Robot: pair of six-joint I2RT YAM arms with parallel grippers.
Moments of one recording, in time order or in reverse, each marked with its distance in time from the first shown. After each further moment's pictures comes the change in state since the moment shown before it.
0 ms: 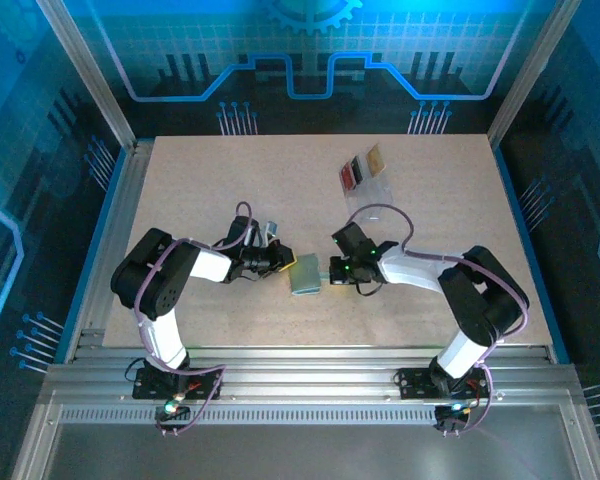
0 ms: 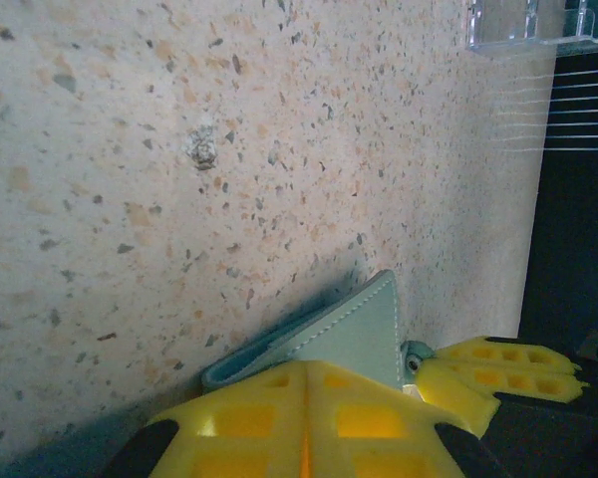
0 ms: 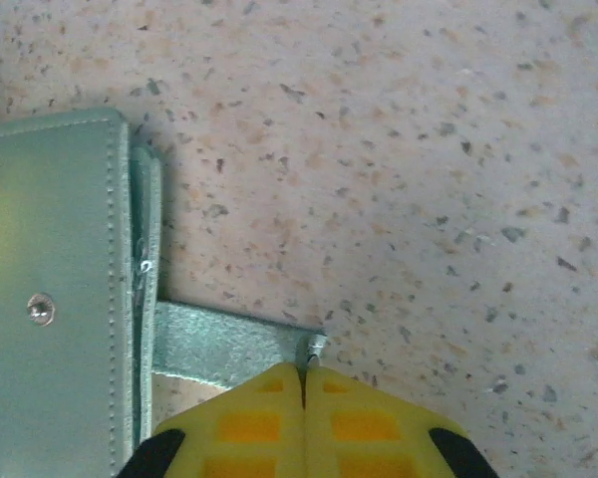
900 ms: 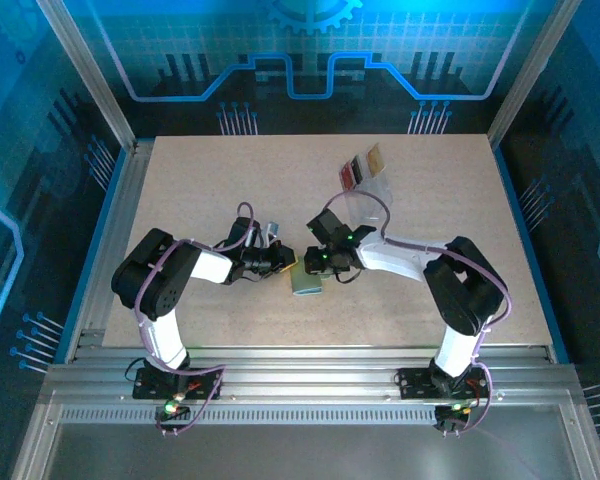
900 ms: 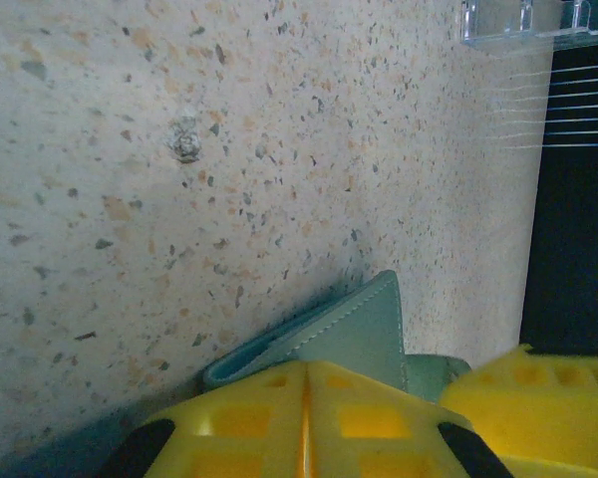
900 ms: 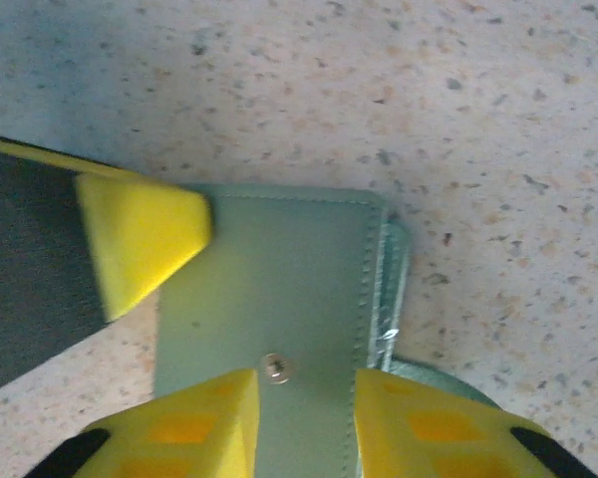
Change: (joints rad) left arm -0.011 0.000 -0.008 0.019 -0.008 0.000; right arm 0.075 0.123 0.261 -0.152 -0.043 -0.008
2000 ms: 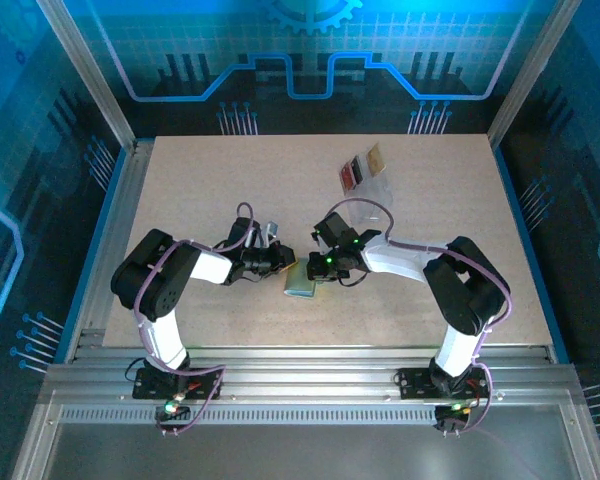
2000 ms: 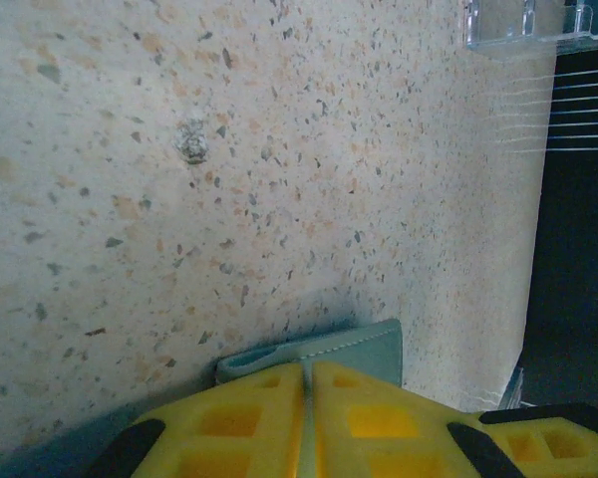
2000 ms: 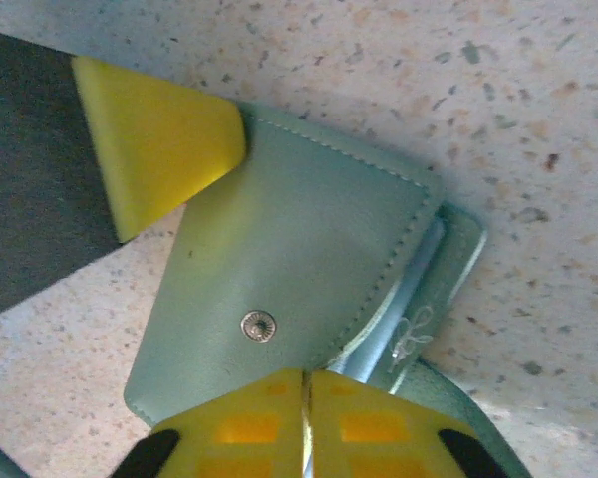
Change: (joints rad) left arm -0.004 -0.007 -0.005 0.003 -0.011 -0.005; right arm -0.024 -0.007 -0.067 0.084 -0.215 0.008
